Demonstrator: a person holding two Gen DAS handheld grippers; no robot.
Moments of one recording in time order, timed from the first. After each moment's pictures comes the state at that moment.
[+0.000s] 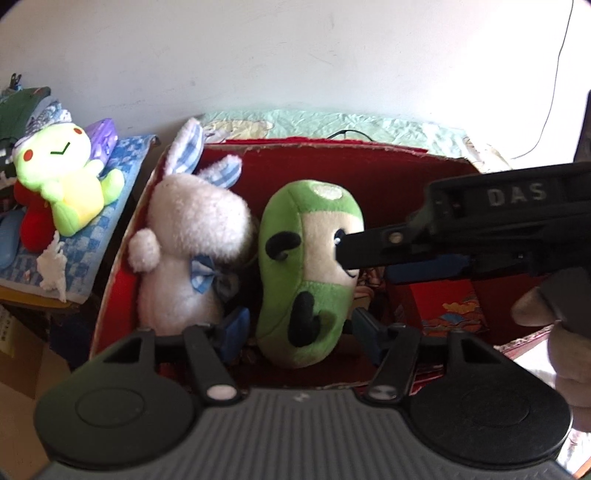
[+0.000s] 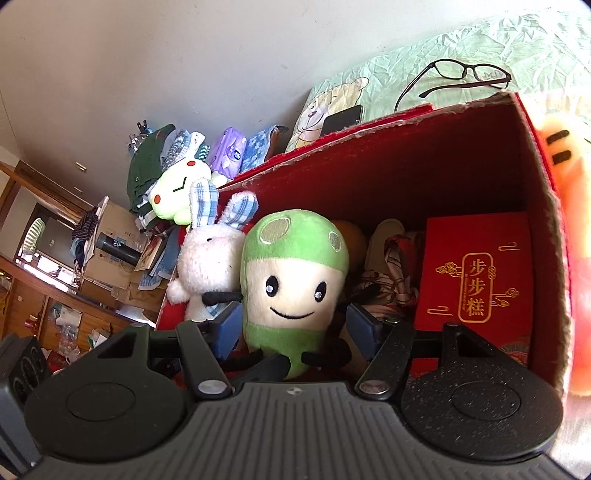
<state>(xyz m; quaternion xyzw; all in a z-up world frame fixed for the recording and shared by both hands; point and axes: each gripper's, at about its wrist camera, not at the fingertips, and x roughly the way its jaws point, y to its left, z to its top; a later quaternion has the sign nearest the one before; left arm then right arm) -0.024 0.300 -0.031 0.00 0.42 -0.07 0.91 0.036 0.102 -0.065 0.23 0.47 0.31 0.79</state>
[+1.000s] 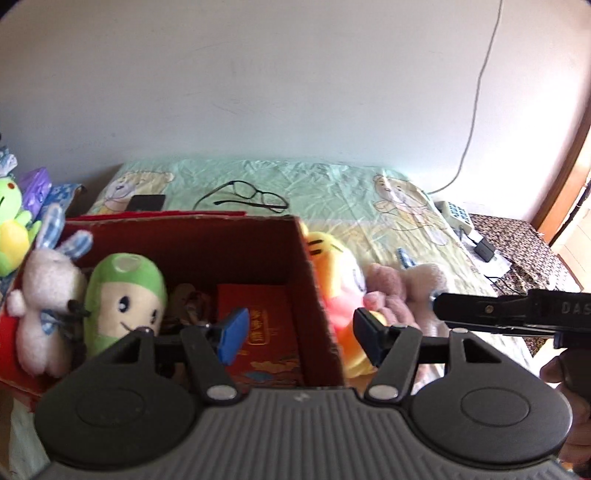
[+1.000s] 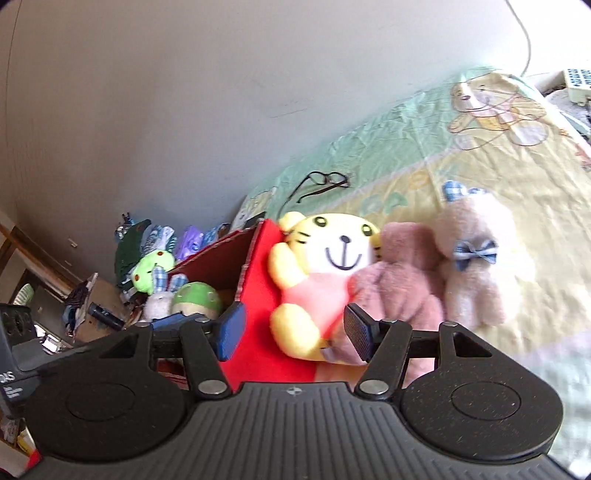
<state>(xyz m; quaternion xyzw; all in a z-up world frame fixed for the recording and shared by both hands) -0.037 0.161 0.016 -0.03 0.36 -0.15 0.92 -0.046 -0.124 -0.051 0.27 0.37 0.20 0.87</state>
